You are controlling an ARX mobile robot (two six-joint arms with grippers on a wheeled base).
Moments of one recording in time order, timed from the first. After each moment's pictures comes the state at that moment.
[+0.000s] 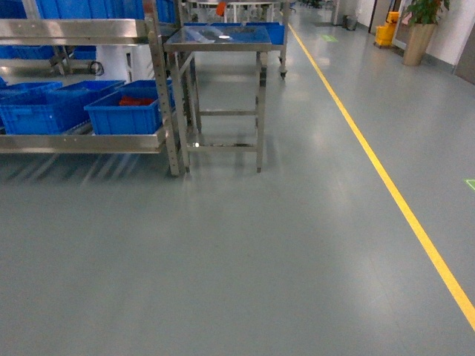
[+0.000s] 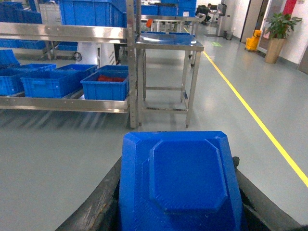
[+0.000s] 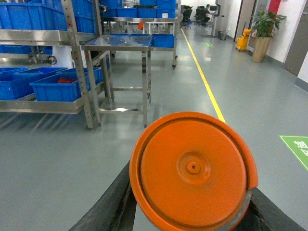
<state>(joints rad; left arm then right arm) 0.00 0.01 0.01 -0.01 0.00 -0.01 0.00 0.00 0.01 -0.01 0.00 0.01</state>
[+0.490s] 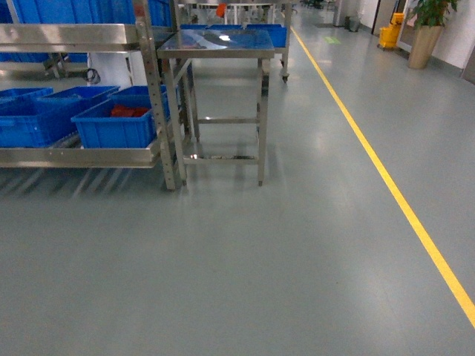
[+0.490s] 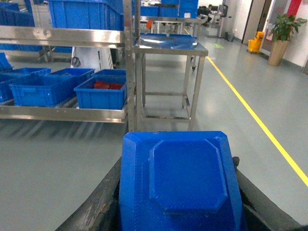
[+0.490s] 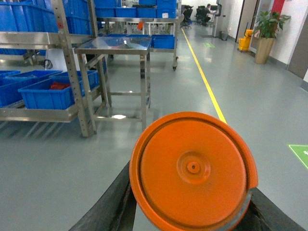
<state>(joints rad) 0.00 0.01 0.01 -0.01 0.00 -0.01 0.00 0.00 0.01 -0.01 0.00 0.01</state>
